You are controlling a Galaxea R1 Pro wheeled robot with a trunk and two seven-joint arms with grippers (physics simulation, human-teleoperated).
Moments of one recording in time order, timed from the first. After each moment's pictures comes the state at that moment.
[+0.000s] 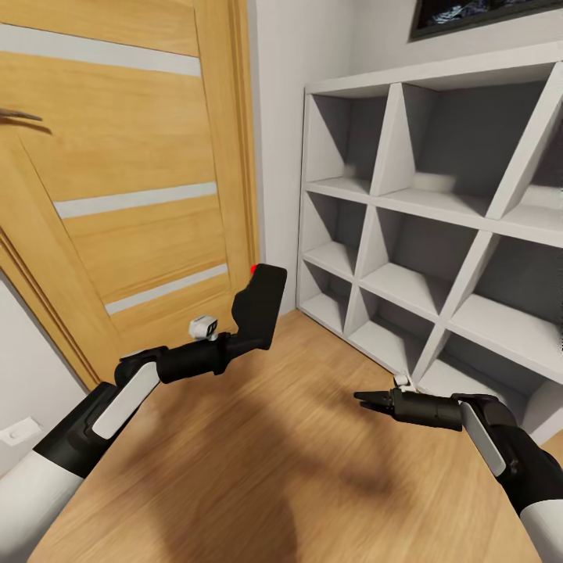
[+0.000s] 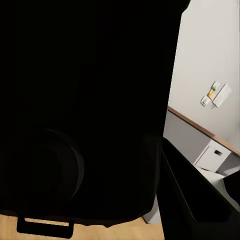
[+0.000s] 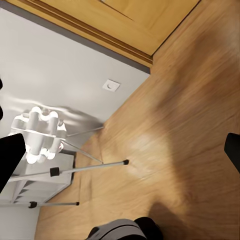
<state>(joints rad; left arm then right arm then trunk) -0.74 0.31 -0.47 -1.32 0.98 0.48 -0.93 -0.57 -0.33 0.02 -1.05 -0.44 0.99 1.14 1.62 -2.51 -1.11</state>
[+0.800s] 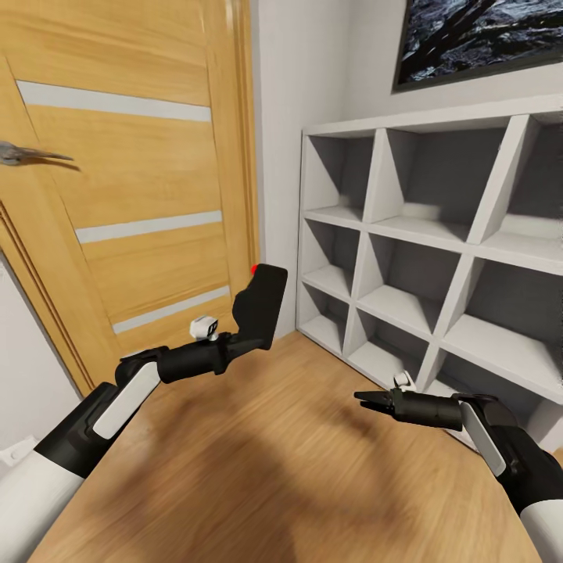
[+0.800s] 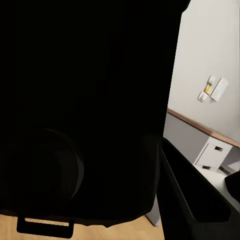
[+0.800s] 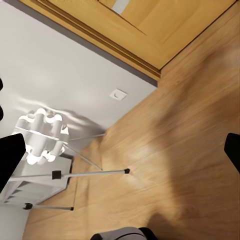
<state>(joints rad) -0.74 0.31 -0.47 -1.32 0.97 0.48 -0.93 -0.57 -0.33 0.02 -1.05 -0.44 0.99 1.14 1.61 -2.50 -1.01</state>
